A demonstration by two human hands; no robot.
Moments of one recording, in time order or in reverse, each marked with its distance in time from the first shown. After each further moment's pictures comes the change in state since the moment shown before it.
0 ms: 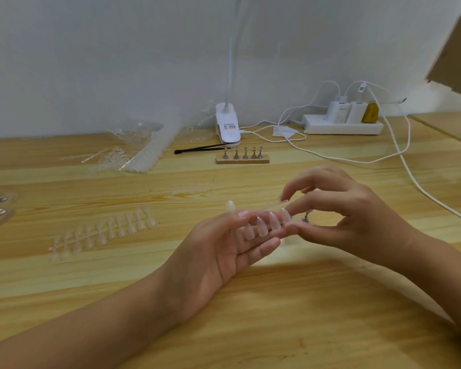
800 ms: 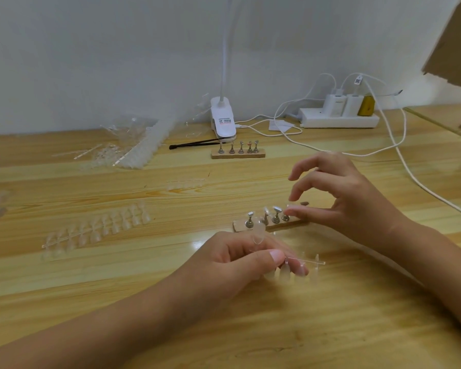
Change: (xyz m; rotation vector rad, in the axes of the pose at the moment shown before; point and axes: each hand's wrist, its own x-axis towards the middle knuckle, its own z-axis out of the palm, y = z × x) left_hand -0.012 -0.008 0.015 0.730 -0.011 0.019; right_hand -0.005 0.020 0.004 -0.113 0.015 0.172
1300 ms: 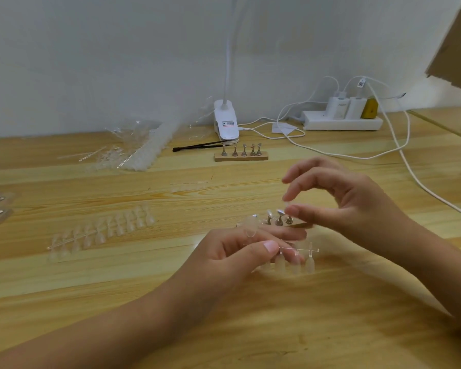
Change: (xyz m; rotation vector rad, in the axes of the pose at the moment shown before) left_hand -0.001 0.001 0.000 -0.080 0.097 0.038; right_hand 0.002 -0.020 -0.005 0.464 -0.026 0.151
